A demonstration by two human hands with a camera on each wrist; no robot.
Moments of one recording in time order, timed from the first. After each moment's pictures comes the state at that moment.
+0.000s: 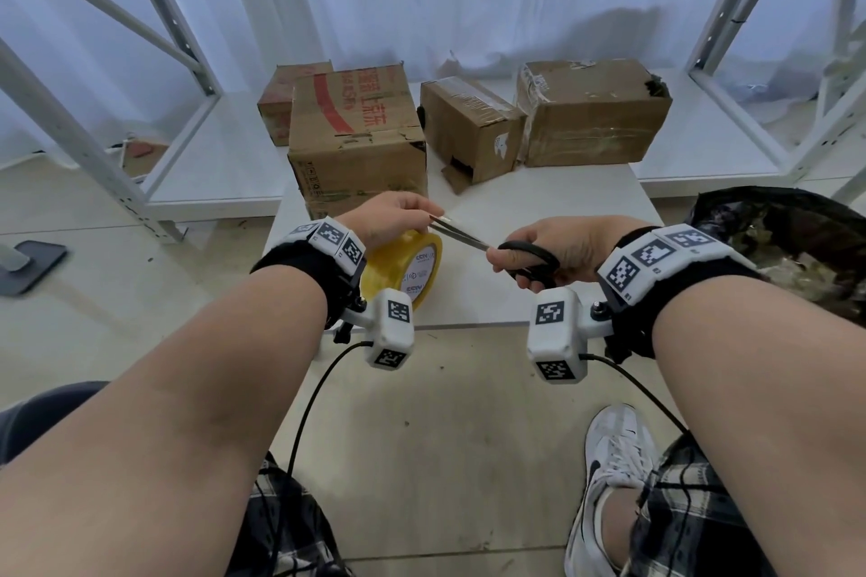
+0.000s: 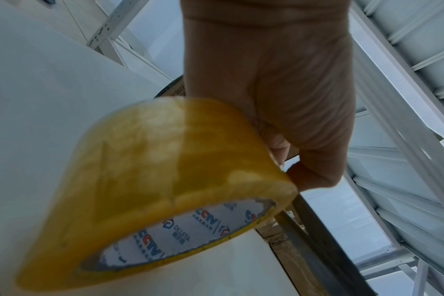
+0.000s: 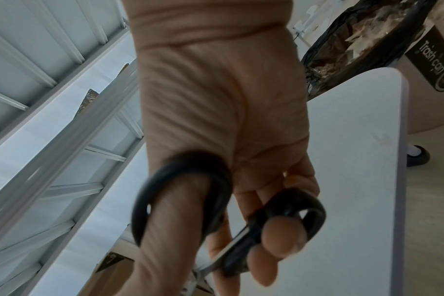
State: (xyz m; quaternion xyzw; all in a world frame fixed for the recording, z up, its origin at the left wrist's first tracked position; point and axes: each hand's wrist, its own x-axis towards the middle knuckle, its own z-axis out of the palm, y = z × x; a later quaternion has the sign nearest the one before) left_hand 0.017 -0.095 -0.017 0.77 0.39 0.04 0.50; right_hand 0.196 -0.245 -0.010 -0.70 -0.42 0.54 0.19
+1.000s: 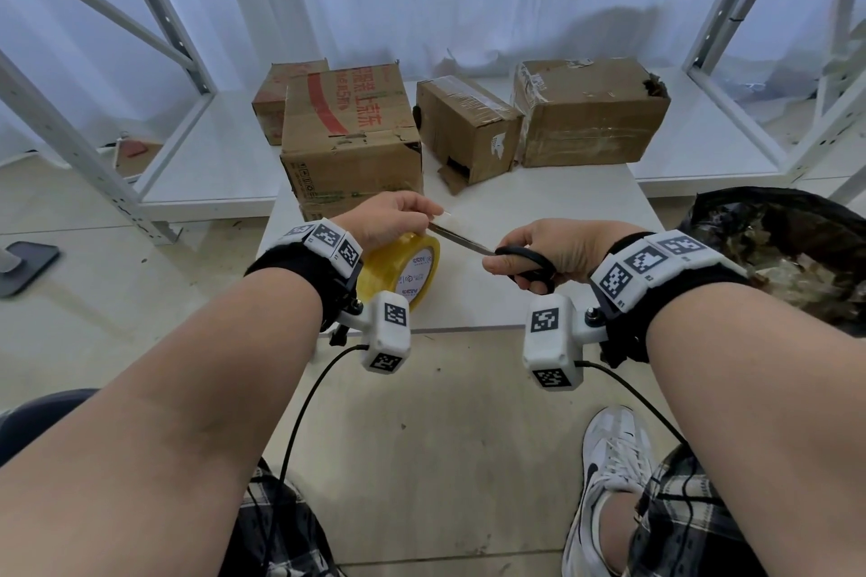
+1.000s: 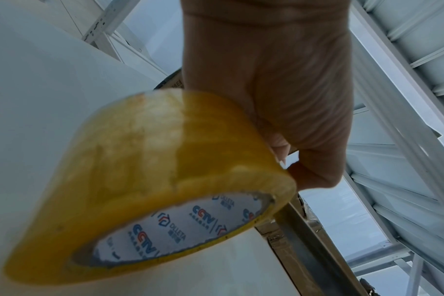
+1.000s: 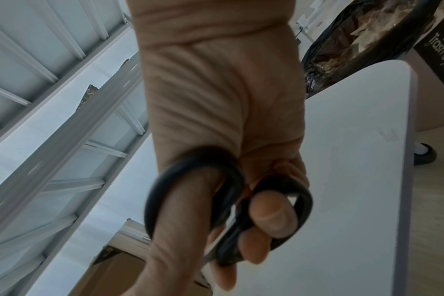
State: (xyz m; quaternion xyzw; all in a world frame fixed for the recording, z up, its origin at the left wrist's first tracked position) left_hand 0.020 -0.098 -0.013 0.76 0.39 0.03 0.53; right_hand 0.194 -0.245 -0.007 -0.70 -0.43 0.54 0.21
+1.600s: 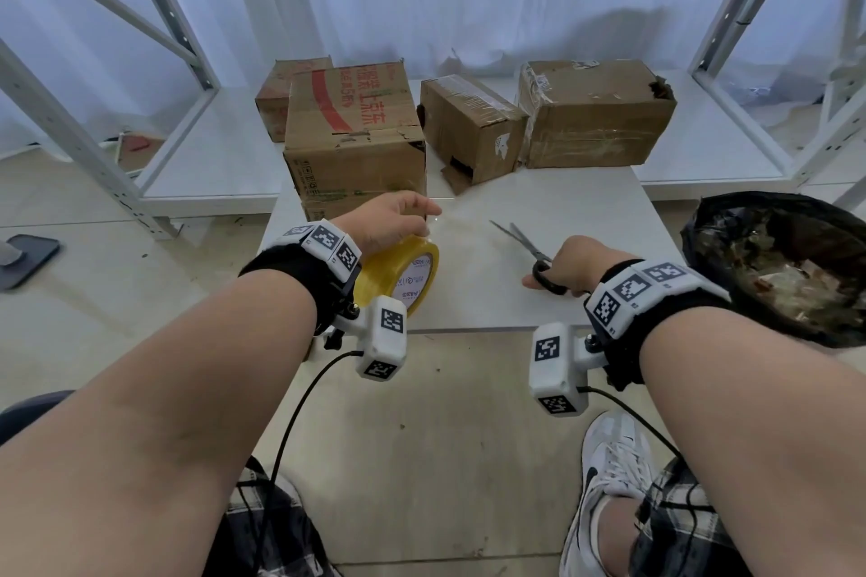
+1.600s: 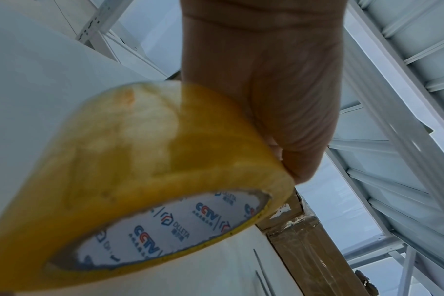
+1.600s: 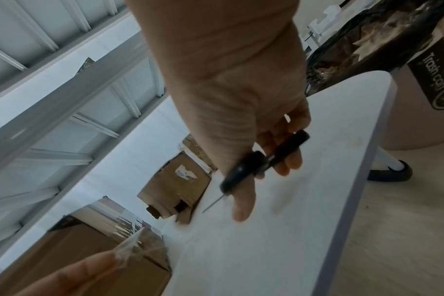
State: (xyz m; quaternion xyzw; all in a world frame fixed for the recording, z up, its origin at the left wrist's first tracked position) left_hand 0.016 -0.098 -0.014 0.77 0.38 0.02 0.52; right_hand 0.213 -0.245 -0.042 -0.88 -0.37 0.29 0.00
